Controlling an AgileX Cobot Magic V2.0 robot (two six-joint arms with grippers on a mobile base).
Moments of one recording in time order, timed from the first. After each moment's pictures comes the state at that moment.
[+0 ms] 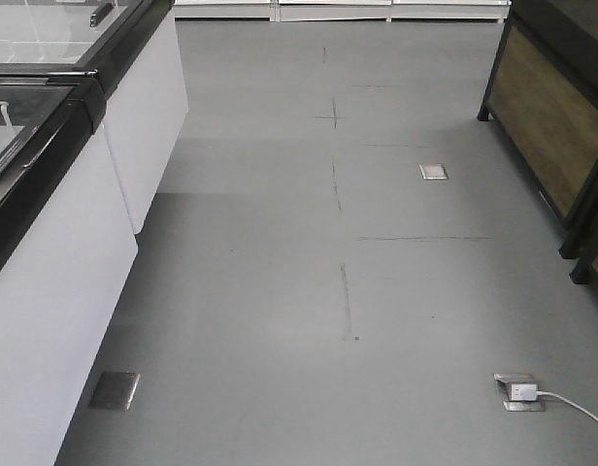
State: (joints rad) left arm 1.00 1.20 -1.23 -0.87 1.02 -0.02; right arm 0.06 -0.01 0.03 -0.02 0.06 0.02
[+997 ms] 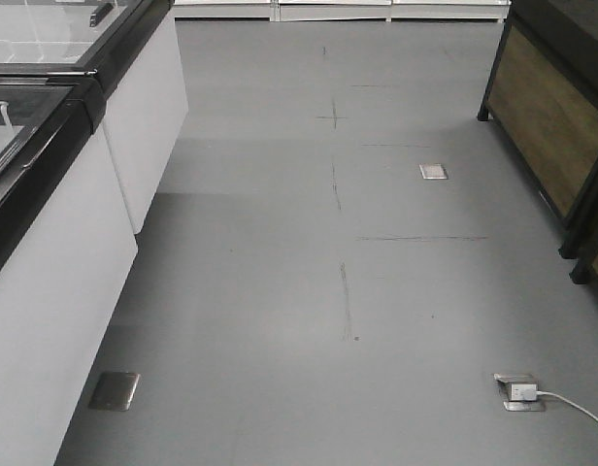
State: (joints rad) left arm 1.08 1.69 -1.28 -1.67 1.00 0.53; right arm 0.06 -0.01 0.03 -0.02 0.06 0.02
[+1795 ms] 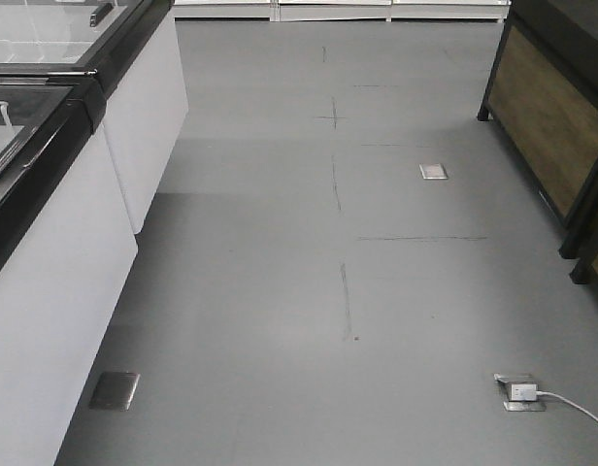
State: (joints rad) left arm 1.00 1.74 -1.41 -1.66 1.04 0.45; right arm 0.06 -0.01 0.03 -0.02 0.06 0.02
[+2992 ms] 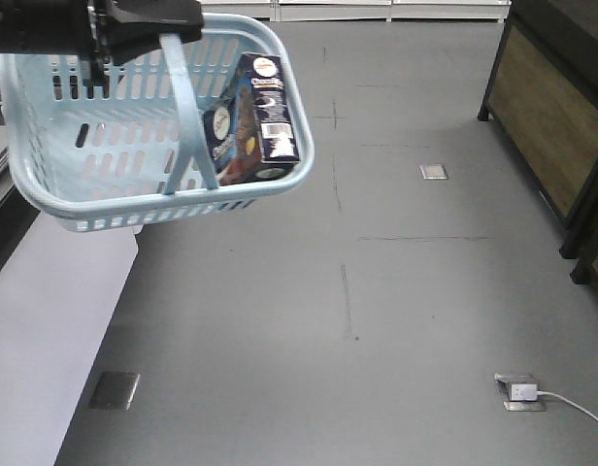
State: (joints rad) left arm -0.04 1.68 -1.68 -1.40 1.19 0.40; right arm 0.06 -0.01 0.03 -0.02 0.06 0.02
